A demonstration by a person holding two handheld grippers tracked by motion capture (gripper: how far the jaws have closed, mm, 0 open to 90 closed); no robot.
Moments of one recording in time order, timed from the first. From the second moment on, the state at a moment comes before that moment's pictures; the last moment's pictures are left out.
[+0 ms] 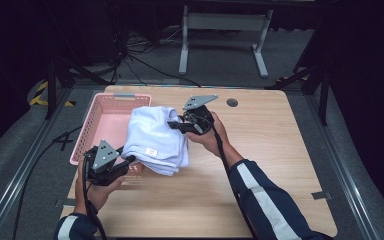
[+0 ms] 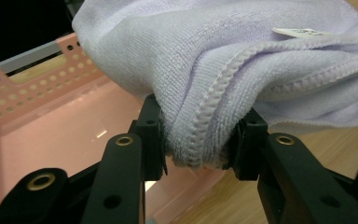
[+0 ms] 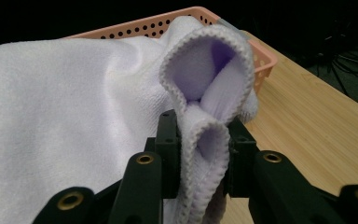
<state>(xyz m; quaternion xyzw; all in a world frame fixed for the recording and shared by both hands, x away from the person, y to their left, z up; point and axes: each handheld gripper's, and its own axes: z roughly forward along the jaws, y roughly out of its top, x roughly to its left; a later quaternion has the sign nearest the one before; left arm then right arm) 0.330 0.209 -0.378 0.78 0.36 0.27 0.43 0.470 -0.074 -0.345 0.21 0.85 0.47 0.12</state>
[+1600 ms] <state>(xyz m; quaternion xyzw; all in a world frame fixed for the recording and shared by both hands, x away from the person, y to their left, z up) 0.339 0.294 -0.406 0.71 0.46 0.33 0.42 0.515 0.054 -0.391 0.24 0.87 0.42 0.12</state>
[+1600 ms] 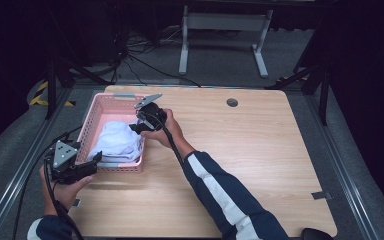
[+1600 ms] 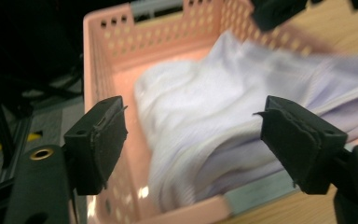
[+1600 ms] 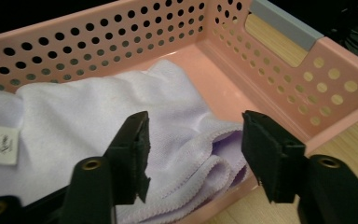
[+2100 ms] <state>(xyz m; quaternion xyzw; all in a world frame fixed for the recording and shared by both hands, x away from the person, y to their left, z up) 0.304 0.223 -0.399 0.78 0.35 0.28 0.44 0.454 -0.019 -0.370 0.16 0.89 0.41 0.14</state>
